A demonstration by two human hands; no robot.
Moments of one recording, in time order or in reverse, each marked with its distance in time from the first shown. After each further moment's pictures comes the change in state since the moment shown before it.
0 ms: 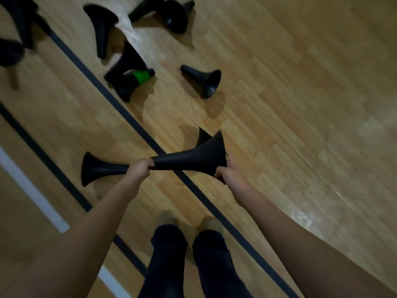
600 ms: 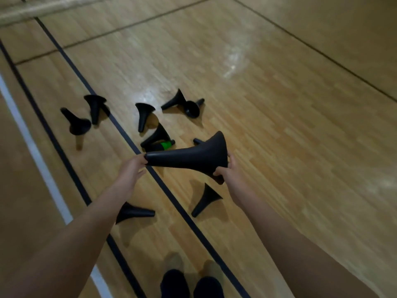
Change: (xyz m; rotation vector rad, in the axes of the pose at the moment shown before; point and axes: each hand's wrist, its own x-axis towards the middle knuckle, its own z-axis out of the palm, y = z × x) left_hand -0.244 0.187 -0.134 -0.329 0.033 0.283; right_hand -0.191 -0.219 -0.003 0.077 0.056 -0.268
